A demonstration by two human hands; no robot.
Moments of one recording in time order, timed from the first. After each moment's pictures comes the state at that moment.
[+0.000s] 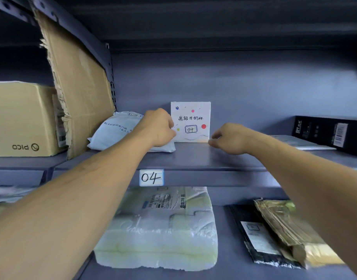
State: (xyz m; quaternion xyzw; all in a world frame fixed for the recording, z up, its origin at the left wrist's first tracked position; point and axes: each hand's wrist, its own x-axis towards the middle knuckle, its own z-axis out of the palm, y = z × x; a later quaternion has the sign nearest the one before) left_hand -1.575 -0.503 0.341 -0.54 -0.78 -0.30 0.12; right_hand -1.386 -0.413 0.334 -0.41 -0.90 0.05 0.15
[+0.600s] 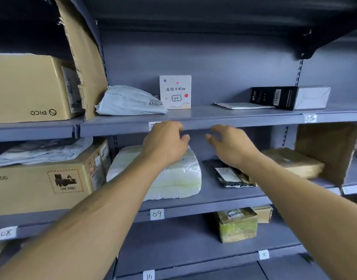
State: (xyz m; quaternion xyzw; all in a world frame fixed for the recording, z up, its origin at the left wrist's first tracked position) left_hand -1.478 -0.657 0.252 -0.60 -0.72 -0.34 0.09; right_hand -1.315 -0.578 0.236 -0.44 -0.83 0.07 0.34
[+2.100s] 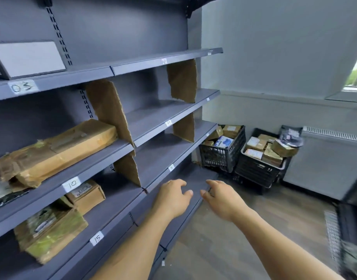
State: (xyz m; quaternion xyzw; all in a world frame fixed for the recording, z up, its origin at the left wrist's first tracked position) left_hand -0.933 -0.567 0.019 -0.81 -0.51 -0.12 -0.27; right_hand -0.772 -0.633 -0.006 -0.79 -0.55 0.19 0.19
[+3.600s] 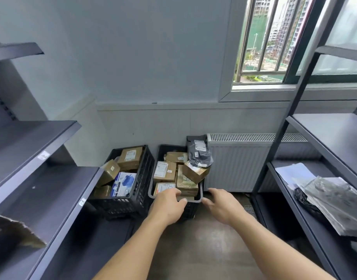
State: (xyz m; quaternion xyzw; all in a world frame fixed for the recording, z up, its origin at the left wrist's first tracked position) left_hand -0.296 -0.325 -0.040 -0.89 -0.31 0.04 -0.33; right_hand -0.186 -0.478 -0.063 -0.93 -0.25 0.21 0.20
